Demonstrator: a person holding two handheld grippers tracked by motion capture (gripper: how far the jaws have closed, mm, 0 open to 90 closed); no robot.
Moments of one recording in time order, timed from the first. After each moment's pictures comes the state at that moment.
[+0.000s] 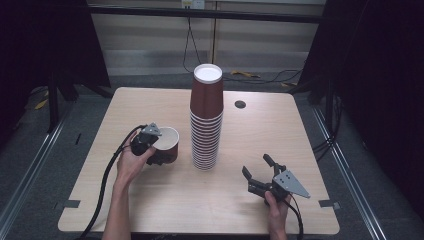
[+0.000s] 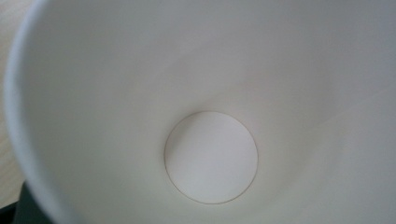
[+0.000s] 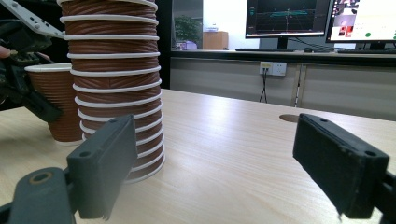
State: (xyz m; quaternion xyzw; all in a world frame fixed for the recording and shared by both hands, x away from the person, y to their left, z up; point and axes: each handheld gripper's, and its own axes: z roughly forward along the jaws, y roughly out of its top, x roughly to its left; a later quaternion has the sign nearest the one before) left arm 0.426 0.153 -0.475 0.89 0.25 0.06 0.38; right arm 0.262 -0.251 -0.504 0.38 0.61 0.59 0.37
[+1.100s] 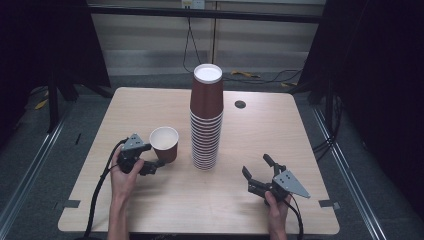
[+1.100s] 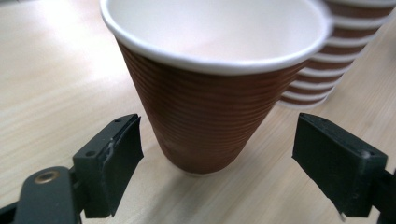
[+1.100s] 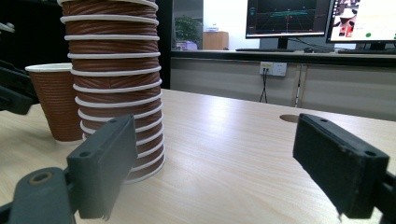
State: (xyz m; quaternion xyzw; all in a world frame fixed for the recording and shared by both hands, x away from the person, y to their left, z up) left arm 0.373 0.184 -0.481 0.81 0.32 0.13 0.48; right arm 0.262 -0.251 -0.504 0.38 0.61 0.59 0.37
